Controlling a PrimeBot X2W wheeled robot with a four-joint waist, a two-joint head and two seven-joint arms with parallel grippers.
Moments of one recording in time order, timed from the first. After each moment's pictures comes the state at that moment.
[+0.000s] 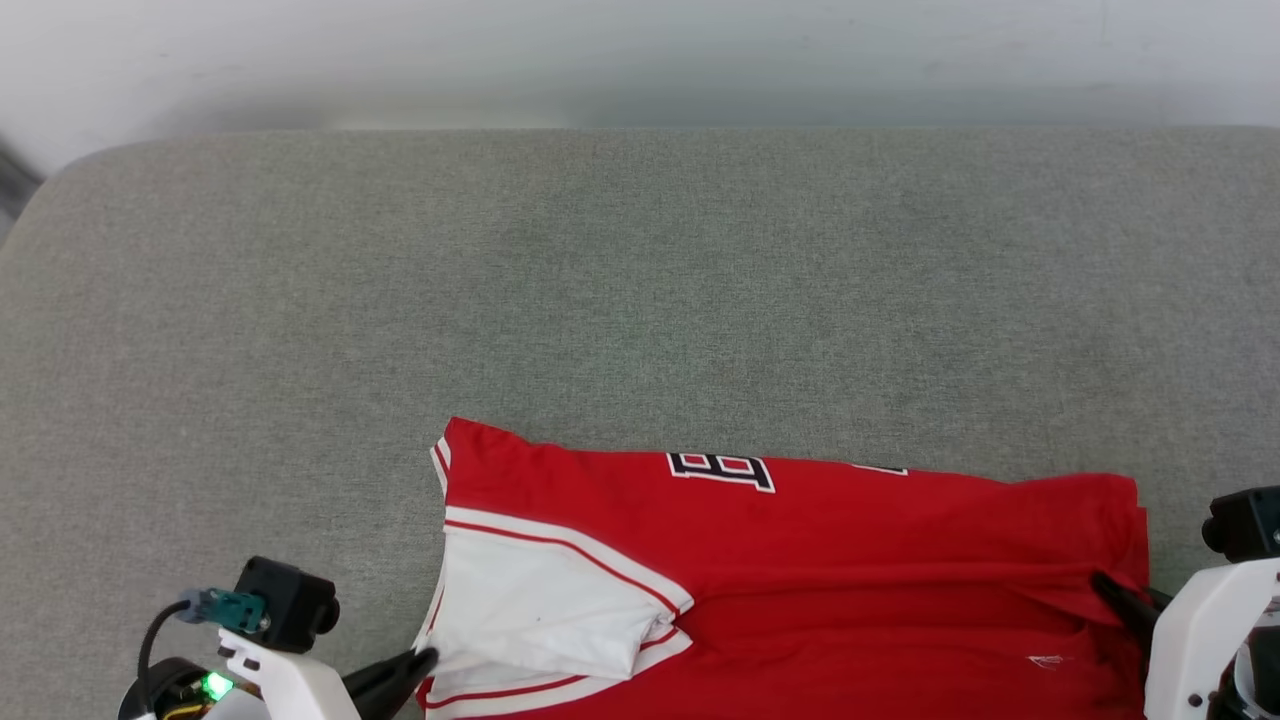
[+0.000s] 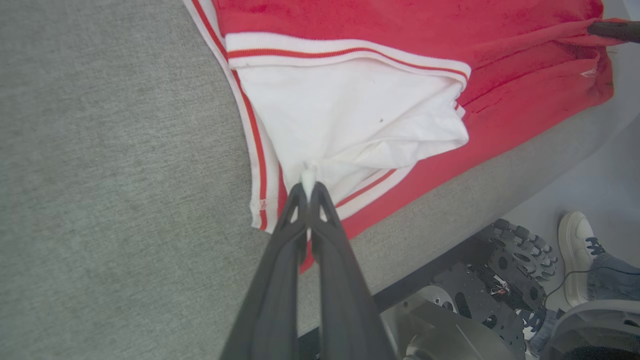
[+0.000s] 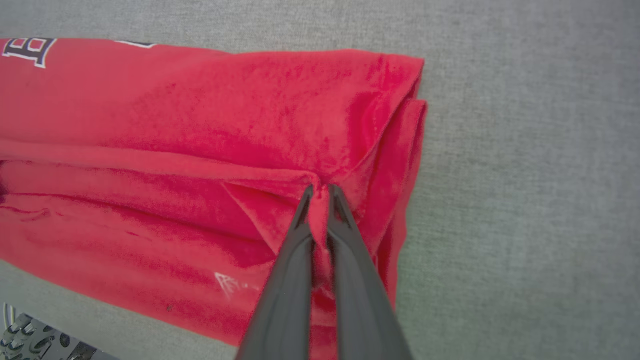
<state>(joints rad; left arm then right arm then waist) -0.01 0.83 -0.53 -0.29 -0.95 0.05 0.38 -0.01 -0.43 0.02 0.02 0.57 0.13 0.61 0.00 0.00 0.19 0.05</state>
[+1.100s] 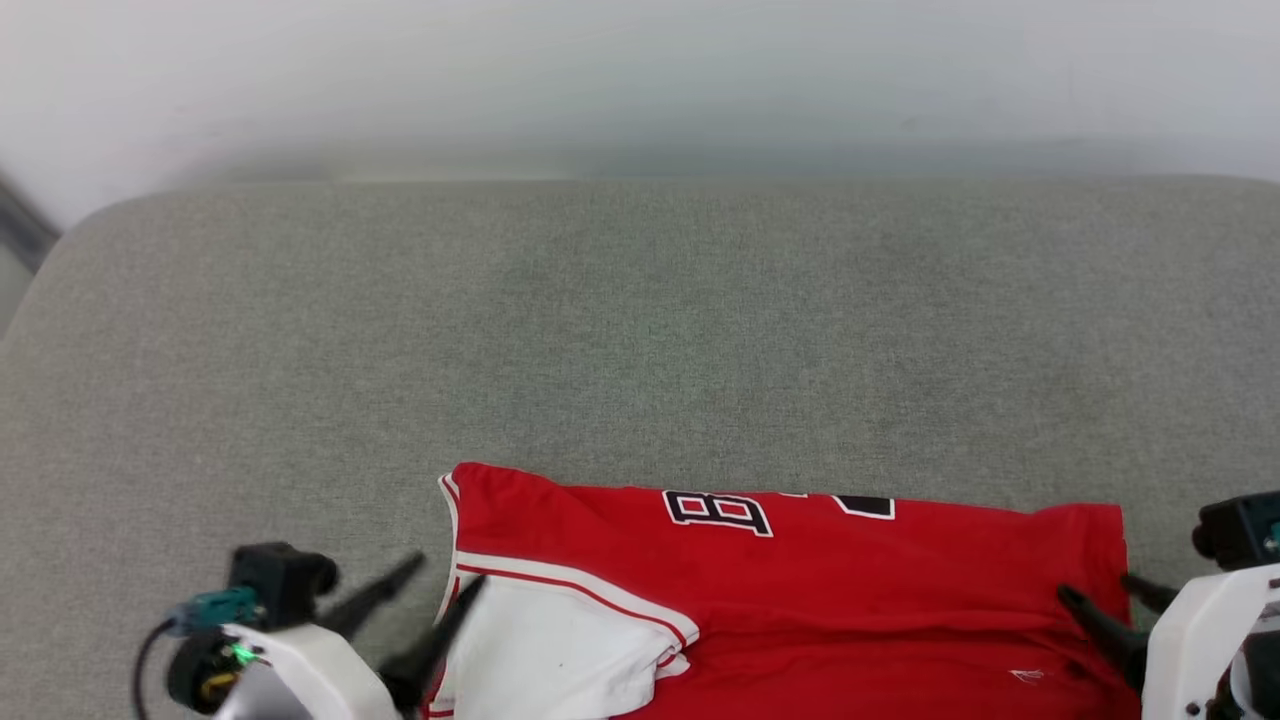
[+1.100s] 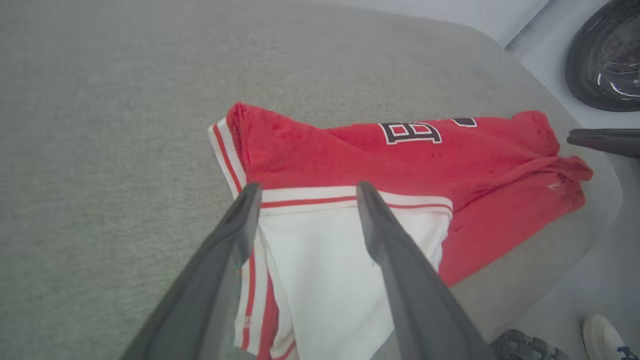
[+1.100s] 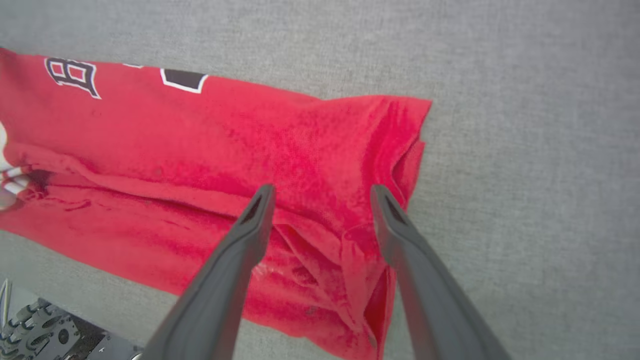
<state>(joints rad) -0.06 0.65 -0.53 -0.08 -0.87 0.00 0.10 0.01 -0.47 0.08 0.02 0.61 0.13 0.59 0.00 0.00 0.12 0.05</state>
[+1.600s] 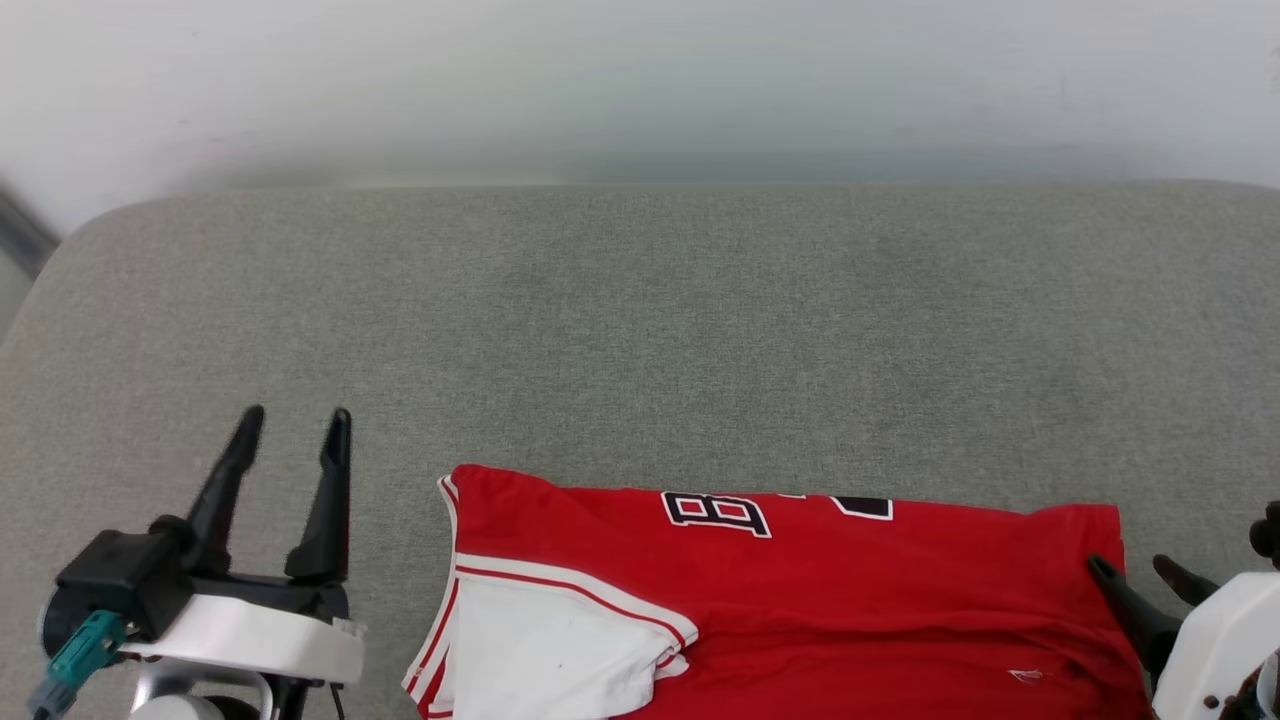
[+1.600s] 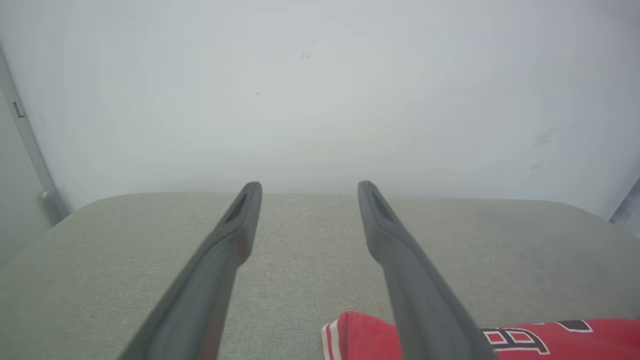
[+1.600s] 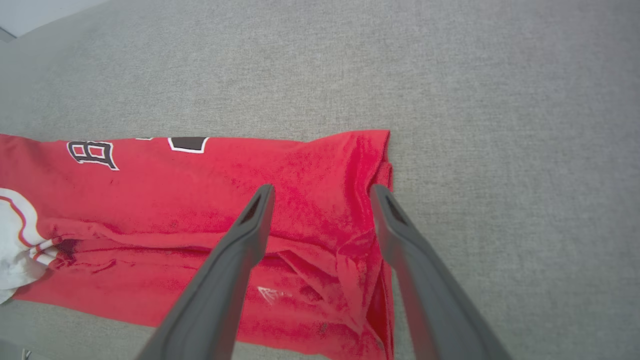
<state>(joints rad) -0.03 0.50 -0.27 -0.14 -0.62 0.14 -0.26 0.05 -0.28 -0.14 -0.11 0.51 0.13 0.62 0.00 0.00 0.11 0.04</state>
